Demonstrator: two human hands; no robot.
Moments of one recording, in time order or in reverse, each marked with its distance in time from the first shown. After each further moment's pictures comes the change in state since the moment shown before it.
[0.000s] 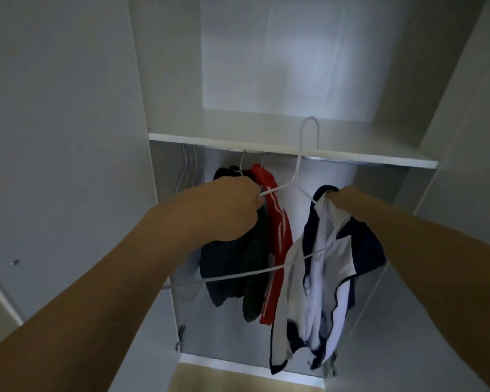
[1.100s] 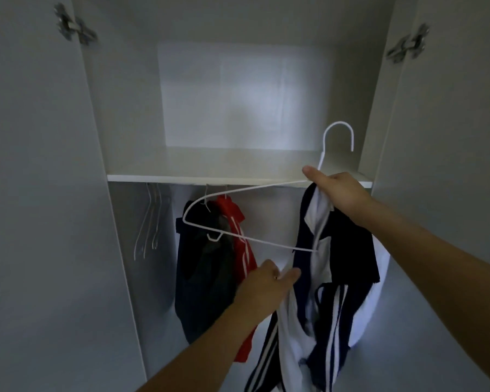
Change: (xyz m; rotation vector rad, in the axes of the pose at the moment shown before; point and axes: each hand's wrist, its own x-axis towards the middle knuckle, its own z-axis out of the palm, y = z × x) left_hand 0.038 0.081 0.170 -0.864 -0.048 -0.077; right_hand -0.076 0.014 -0.099 0.216 0.236 -0.464
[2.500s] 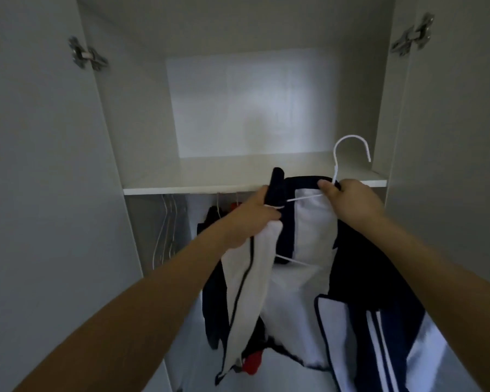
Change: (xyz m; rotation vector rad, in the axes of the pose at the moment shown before) left_hand 0.054 0.091 -0.102 -0.236 -0.108 0.139; right_hand -0.002 0.016 0.002 -0.290 0.098 -0.067
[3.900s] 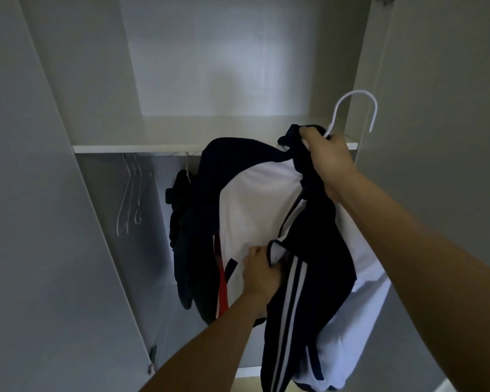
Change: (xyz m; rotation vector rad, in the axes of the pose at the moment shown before) left_hand -0.023 -0.186 0.157 0.132 0.298 -0.055; right_hand -0.017 -0.018 -0.002 0.807 -0.003 0.251
